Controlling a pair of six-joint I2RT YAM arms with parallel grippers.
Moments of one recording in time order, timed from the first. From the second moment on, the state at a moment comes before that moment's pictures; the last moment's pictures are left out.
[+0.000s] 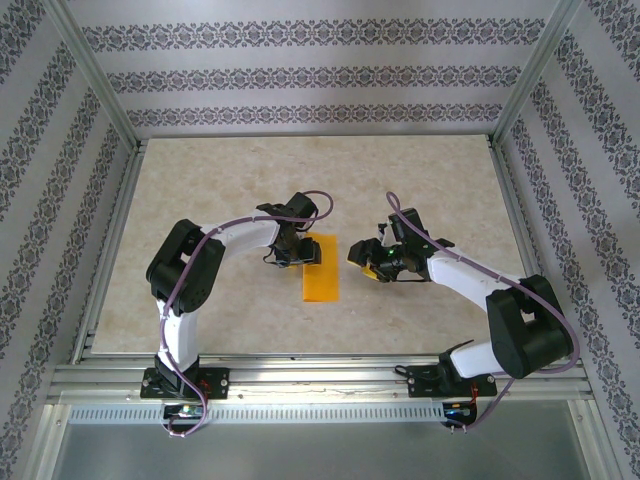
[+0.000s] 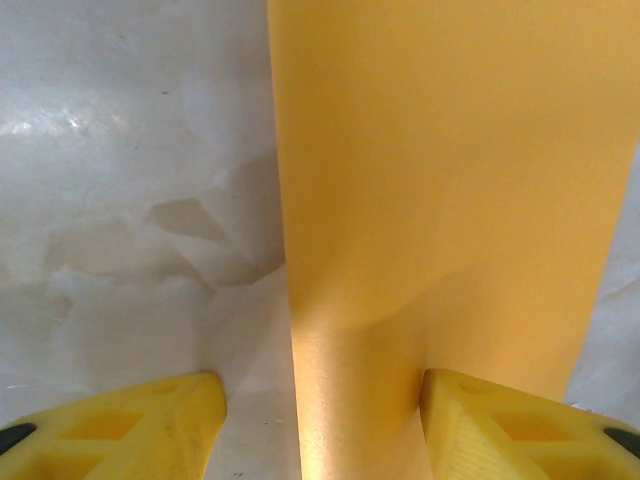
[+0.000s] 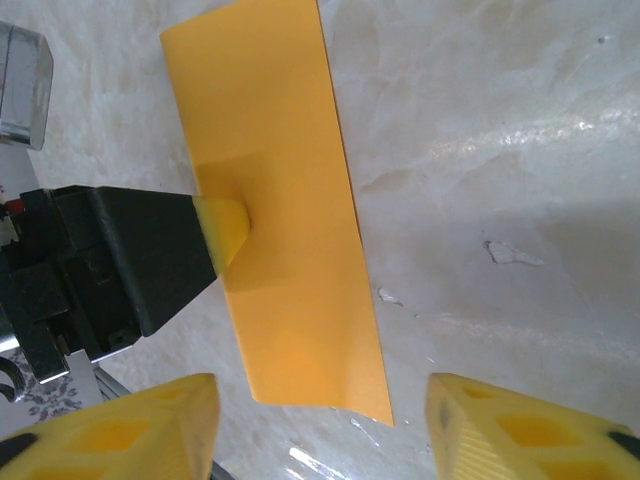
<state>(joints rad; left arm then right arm) -0.58 1.97 1.32 -0.67 0.19 -0.64 0.38 1.41 0.71 -0.27 -0.56 0.87</state>
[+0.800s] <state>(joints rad) -0.58 1.97 1.31 -0.66 0.19 -0.64 0.39 1.43 0.71 -0.25 -0.57 0.87</state>
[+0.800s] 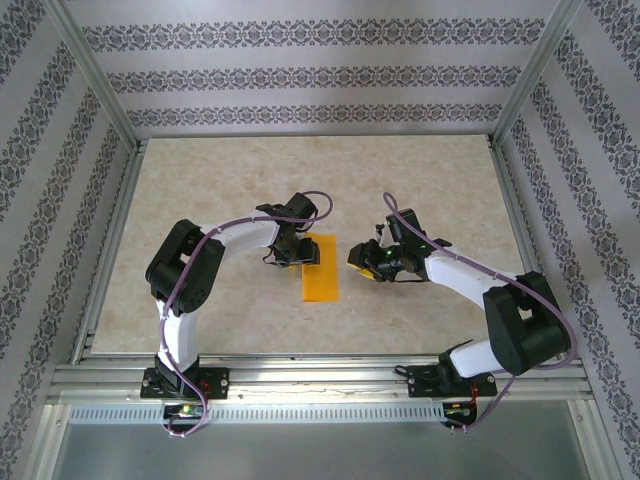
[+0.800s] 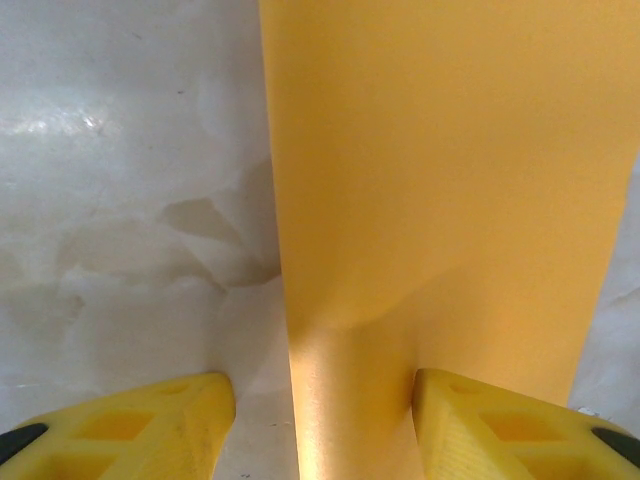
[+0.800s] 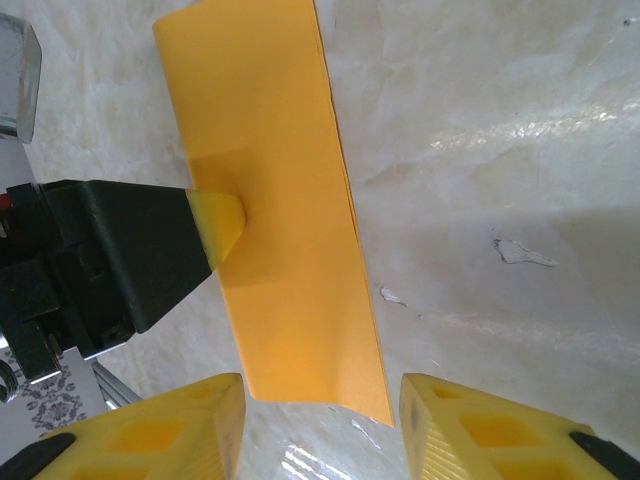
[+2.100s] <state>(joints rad) -0.58 1.97 1.31 -0.66 0.19 -0.64 0.50 1.67 0.84 -0.20 -0.52 0.86</state>
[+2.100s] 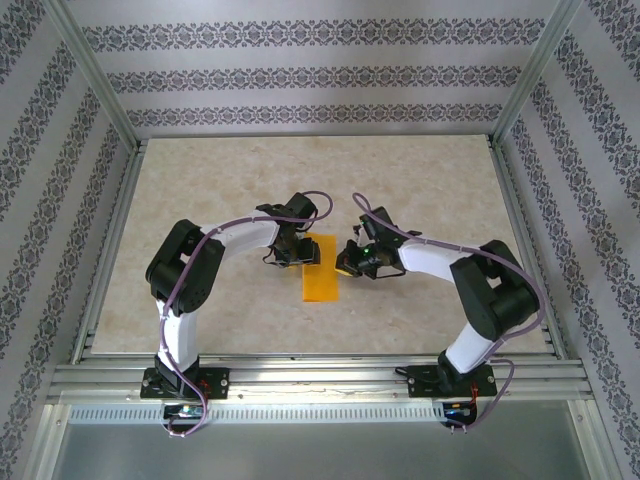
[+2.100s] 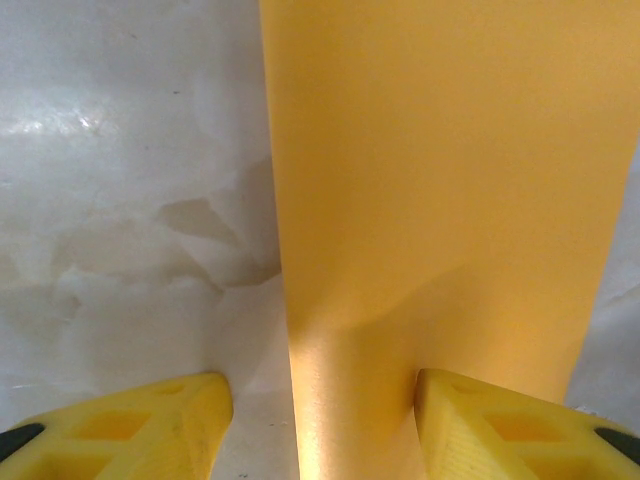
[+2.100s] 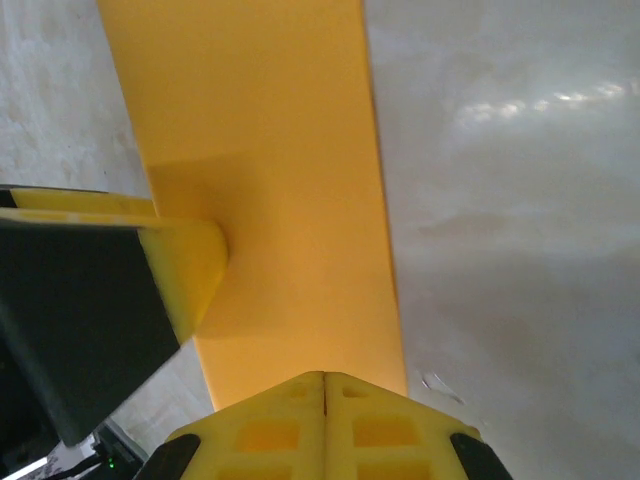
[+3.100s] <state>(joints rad) -0.58 1.96 1.31 -0.66 0.20 -0.65 0.54 1.84 0.95 -0.19 -0.47 0.76</state>
